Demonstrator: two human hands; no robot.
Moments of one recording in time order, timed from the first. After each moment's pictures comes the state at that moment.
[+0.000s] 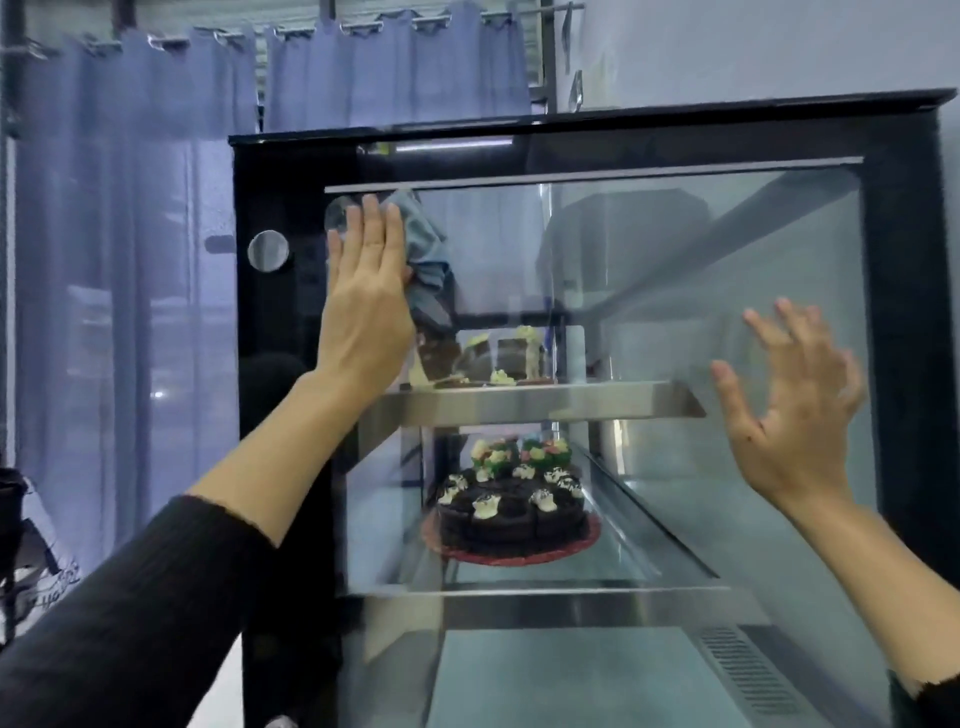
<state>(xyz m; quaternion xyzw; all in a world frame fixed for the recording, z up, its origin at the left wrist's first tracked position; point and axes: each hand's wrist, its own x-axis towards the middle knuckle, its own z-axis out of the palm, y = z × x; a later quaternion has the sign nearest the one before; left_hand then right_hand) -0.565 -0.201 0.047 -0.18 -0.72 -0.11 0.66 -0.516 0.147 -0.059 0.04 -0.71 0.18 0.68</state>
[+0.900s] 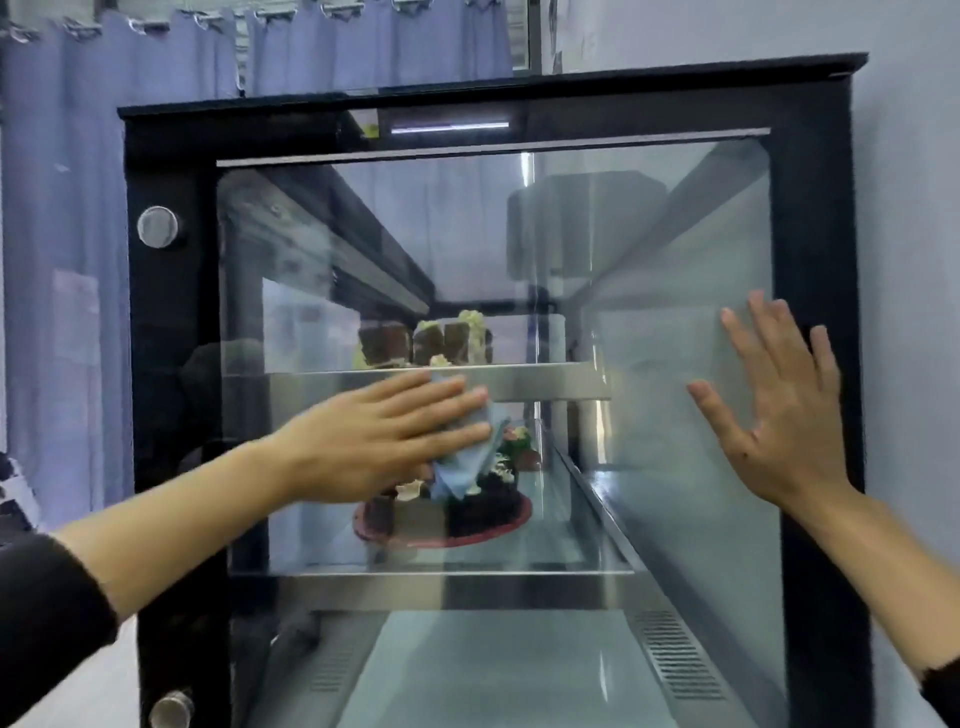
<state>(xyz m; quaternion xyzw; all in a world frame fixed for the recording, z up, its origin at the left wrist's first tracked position) -0.552 -0.148 -0.048 -0.43 -0.65 0.36 0.51 -0.530 0.251 -0.080 0.09 -0.72 0.05 0.69</state>
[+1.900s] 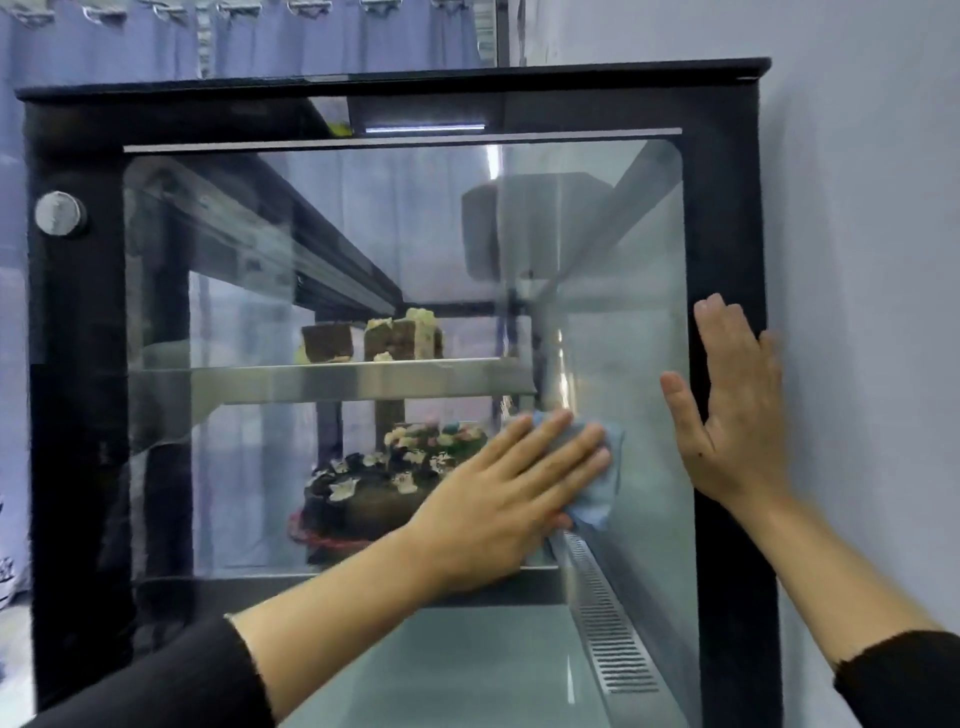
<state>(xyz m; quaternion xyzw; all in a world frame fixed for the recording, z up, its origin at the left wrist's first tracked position) -0.541 0.033 -0.119 -0.42 -0.68 0.18 0.58 -0.531 0.280 -0.085 0.13 -0.69 0.13 0.70</state>
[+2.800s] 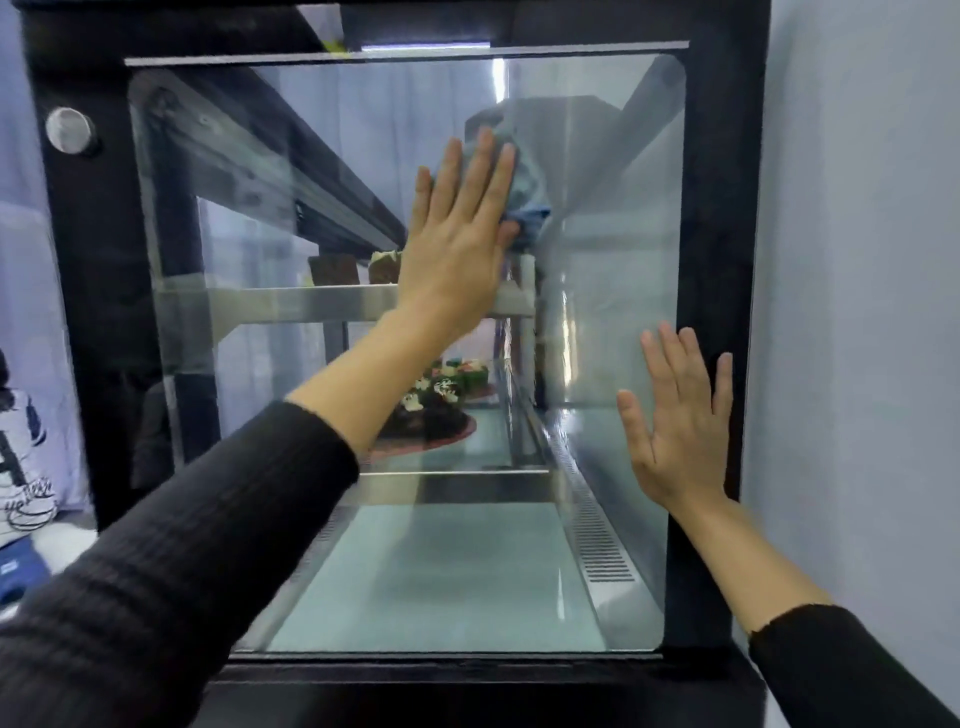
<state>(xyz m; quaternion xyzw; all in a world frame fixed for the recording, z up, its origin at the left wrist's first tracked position) -0.542 0.026 -0.008 -0.22 -0.75 -0.04 0.63 -0.527 0.256 -0.170 0.09 -0.73 0.07 0.67</state>
